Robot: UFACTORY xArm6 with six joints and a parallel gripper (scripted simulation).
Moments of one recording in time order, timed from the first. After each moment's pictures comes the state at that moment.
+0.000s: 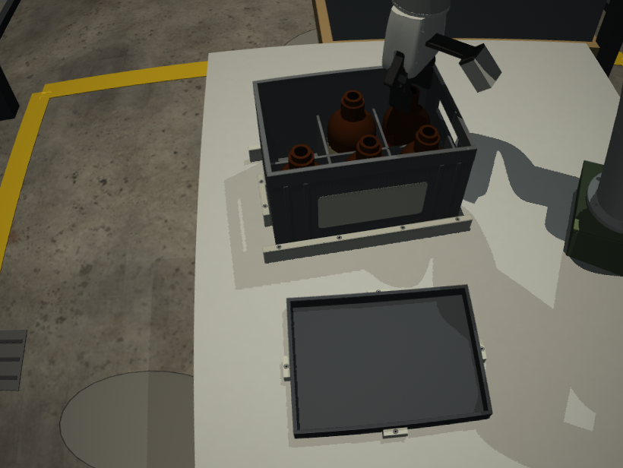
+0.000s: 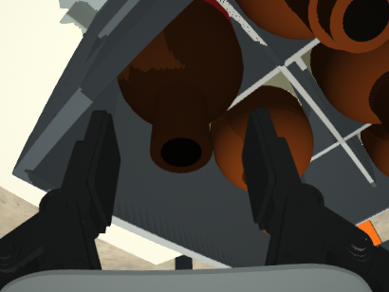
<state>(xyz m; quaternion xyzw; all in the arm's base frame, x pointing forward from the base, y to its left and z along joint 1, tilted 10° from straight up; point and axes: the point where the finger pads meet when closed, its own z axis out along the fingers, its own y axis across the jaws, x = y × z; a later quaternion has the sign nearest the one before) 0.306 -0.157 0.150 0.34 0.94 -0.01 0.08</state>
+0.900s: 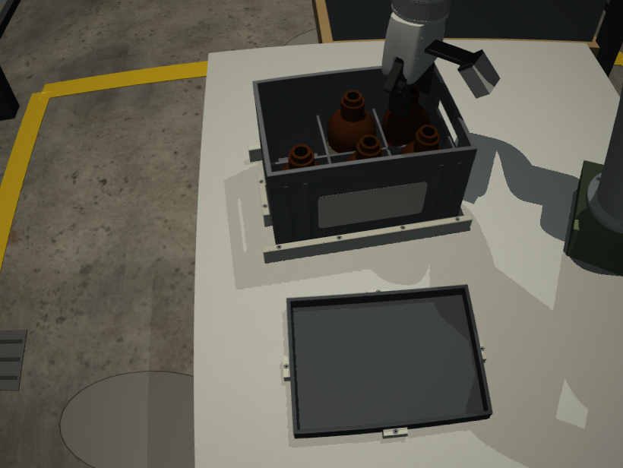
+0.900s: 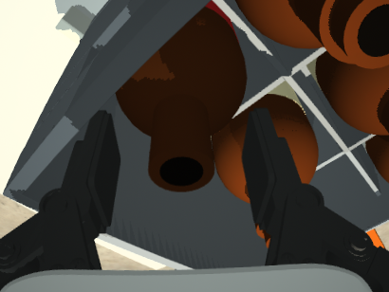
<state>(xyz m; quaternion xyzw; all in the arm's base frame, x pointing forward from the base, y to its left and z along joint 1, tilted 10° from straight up) 0.307 -0.158 0.140 0.34 0.94 -0.01 0.08</state>
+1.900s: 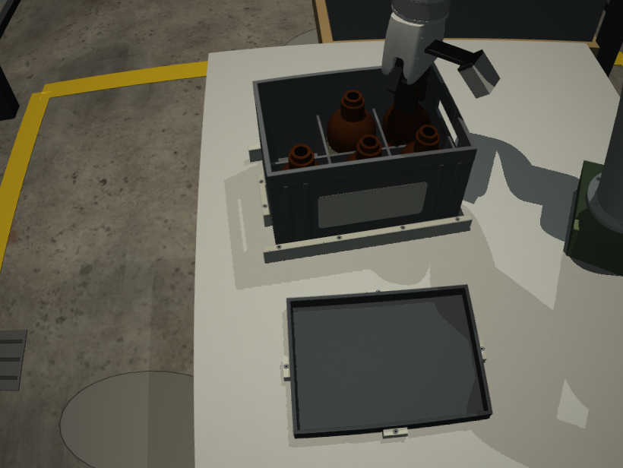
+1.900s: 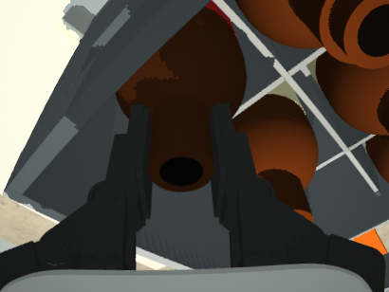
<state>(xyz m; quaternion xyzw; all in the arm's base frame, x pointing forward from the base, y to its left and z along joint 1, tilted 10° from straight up) 0.307 -0.158 0.140 0.34 0.94 -0.01 0.08</state>
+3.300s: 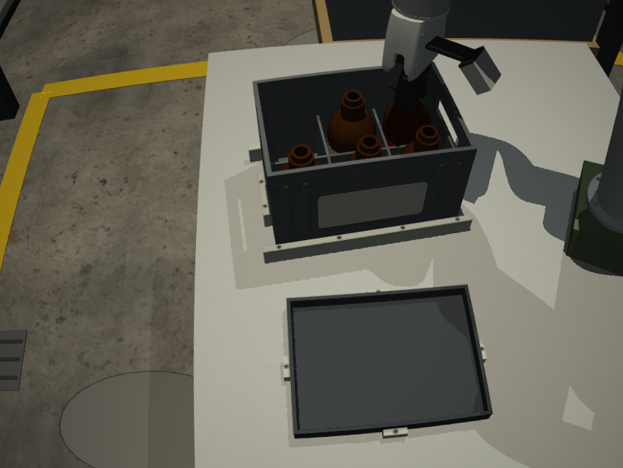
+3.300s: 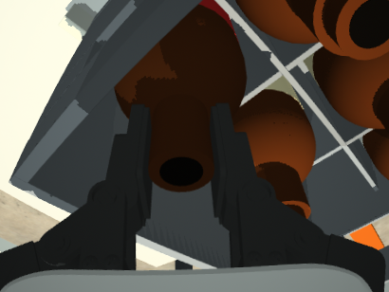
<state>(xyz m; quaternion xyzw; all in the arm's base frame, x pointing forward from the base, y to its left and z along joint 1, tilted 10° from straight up) 0.306 -0.158 0.146 0.34 0.94 -0.01 0.08</state>
